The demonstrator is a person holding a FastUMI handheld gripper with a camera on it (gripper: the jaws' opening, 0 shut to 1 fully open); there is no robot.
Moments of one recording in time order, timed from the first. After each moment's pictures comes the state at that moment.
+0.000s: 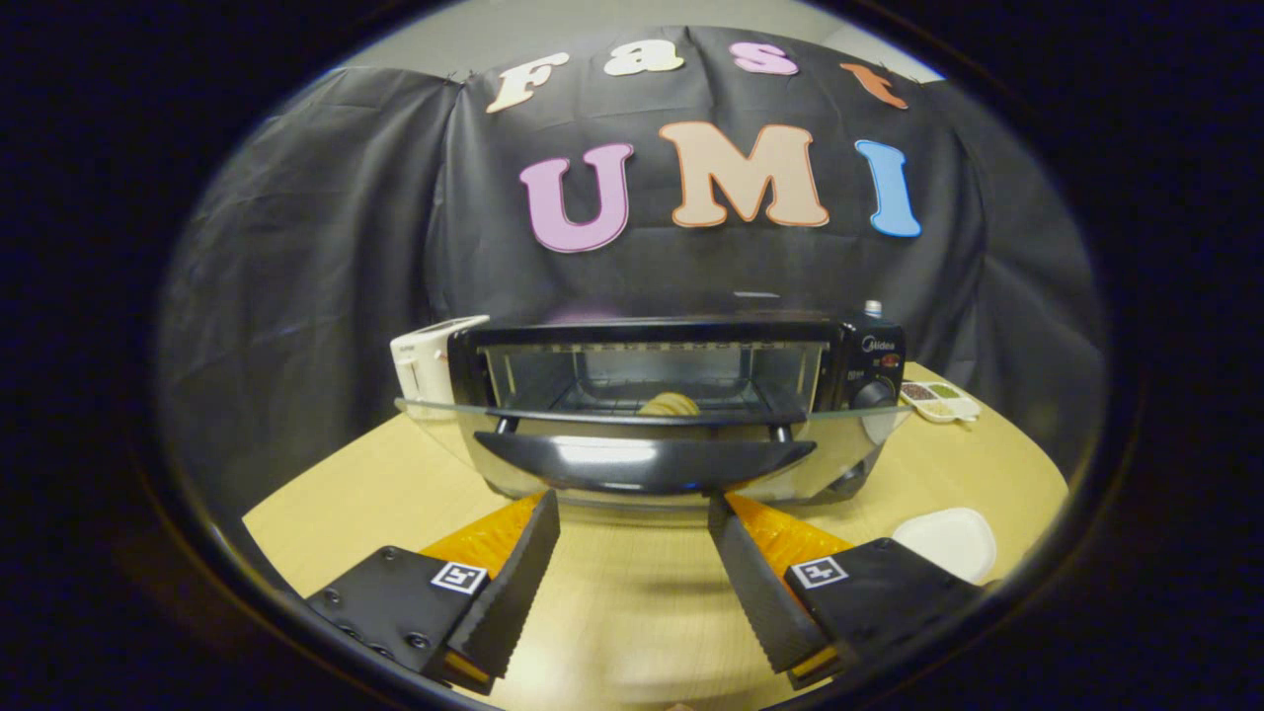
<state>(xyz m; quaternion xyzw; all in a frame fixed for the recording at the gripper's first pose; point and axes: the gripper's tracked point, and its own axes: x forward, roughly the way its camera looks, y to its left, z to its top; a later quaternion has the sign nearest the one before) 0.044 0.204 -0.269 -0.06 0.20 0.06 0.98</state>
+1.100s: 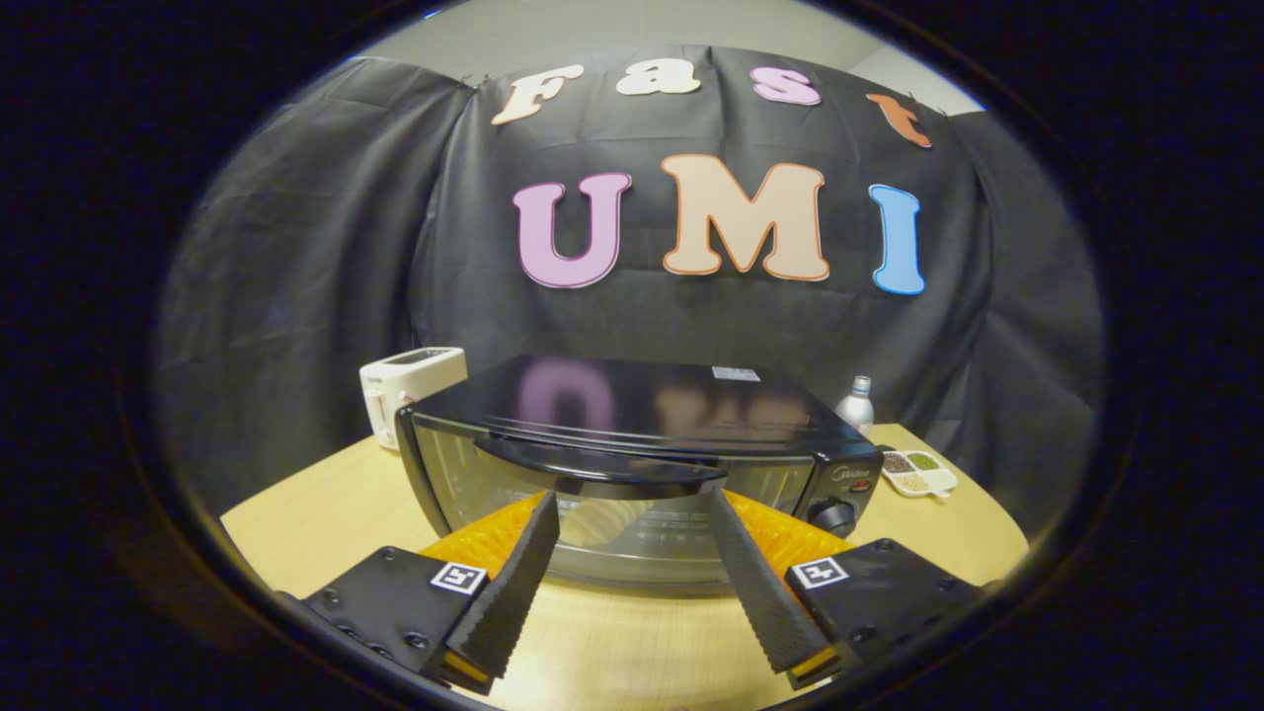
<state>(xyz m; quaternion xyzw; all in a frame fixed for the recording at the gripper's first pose) 0.086 0.194 -0.210 -0.08 0.15 0.06 0.98</state>
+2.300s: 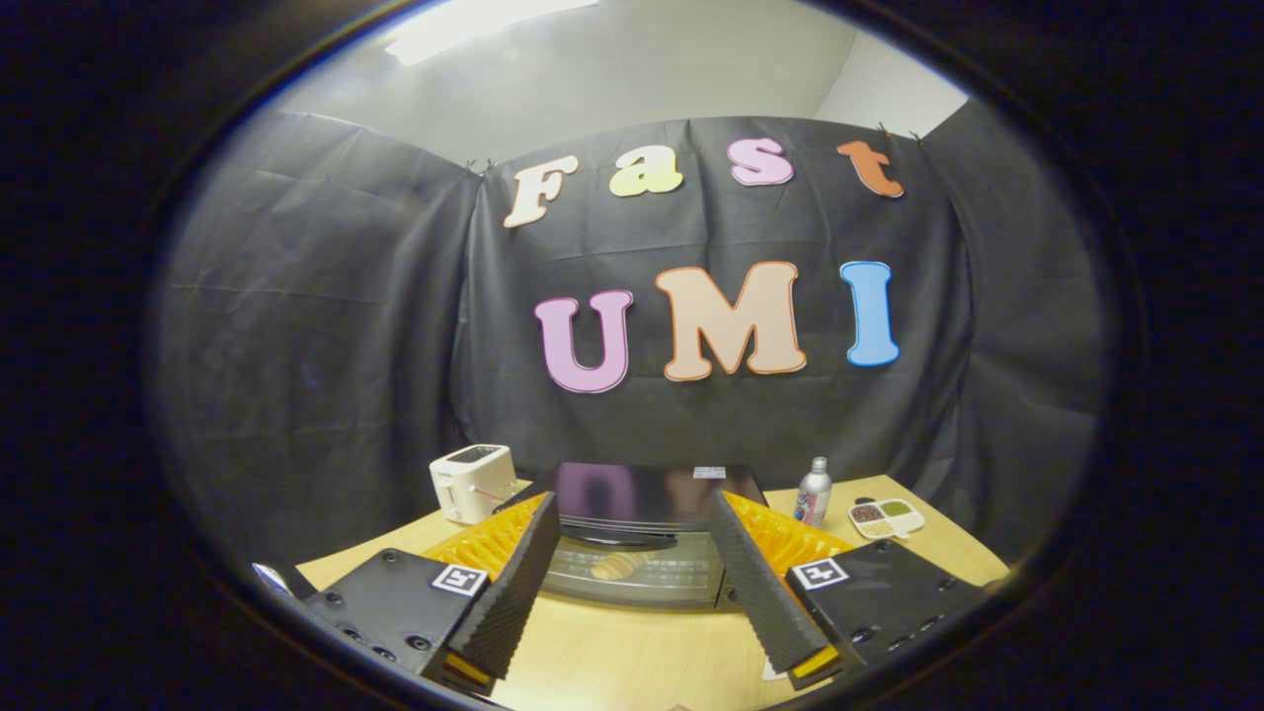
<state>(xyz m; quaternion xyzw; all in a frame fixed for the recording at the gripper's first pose) -0.002 0.179 -0.063 -0.06 0.06 0.09 0.99</state>
